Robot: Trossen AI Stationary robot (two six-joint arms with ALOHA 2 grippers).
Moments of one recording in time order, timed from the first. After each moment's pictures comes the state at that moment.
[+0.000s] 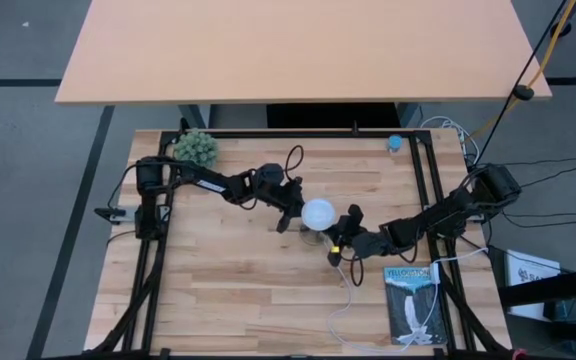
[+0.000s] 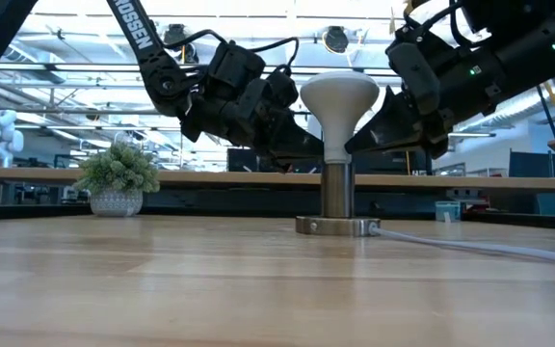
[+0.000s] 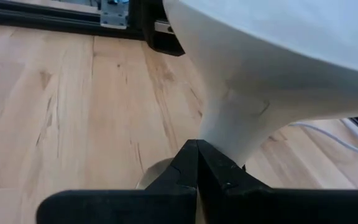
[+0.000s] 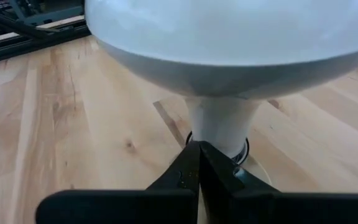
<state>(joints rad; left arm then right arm) 0.24 1.93 0.93 0.65 0.59 0.00 0.33 1.55 0.49 0.48 0.68 0.51</state>
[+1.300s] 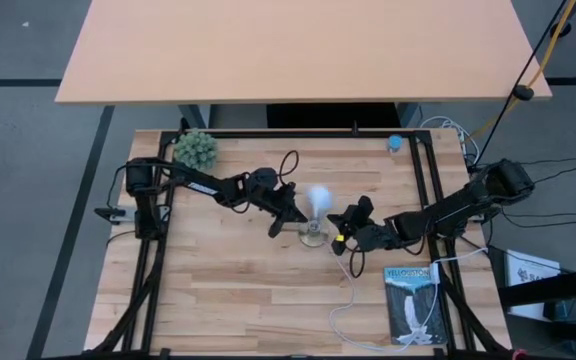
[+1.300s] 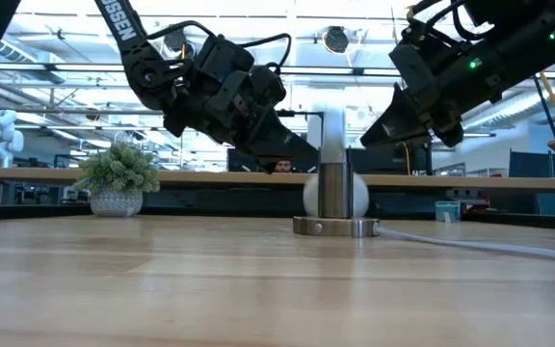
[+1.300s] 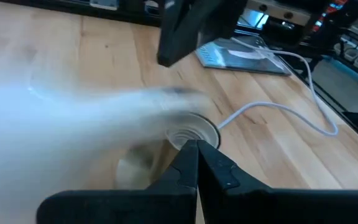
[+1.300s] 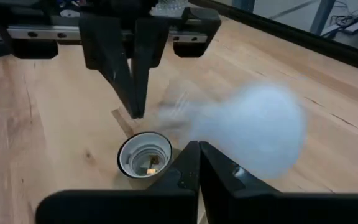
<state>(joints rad) 0.22 1.85 0.84 0.60 0.58 -0.02 0.30 1.42 0.49 0.26 0.75 0.59</state>
